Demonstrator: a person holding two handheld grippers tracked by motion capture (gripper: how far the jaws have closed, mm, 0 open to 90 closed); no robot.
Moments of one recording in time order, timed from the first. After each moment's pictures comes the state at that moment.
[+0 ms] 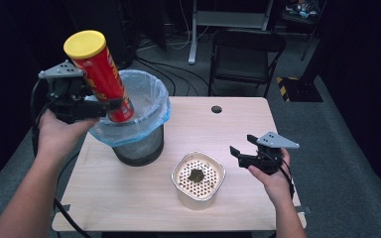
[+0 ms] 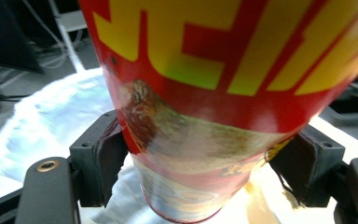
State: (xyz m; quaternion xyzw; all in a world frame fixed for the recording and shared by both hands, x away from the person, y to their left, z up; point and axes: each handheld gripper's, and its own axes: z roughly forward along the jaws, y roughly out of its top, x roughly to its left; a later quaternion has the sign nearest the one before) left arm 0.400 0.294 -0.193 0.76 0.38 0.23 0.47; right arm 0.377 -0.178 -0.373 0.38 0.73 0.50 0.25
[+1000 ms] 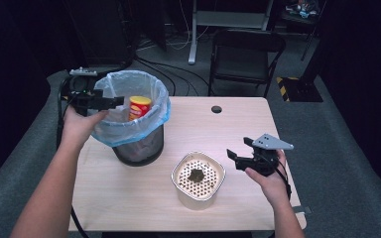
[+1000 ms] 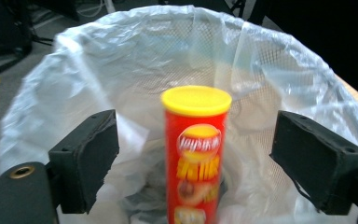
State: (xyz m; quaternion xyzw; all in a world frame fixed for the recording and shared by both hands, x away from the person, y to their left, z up) left arm 0.462 0.316 -0.256 0.74 0.48 0.21 0.42; right arm 0.379 -0.172 -0.384 0.38 0.74 0.49 0.24
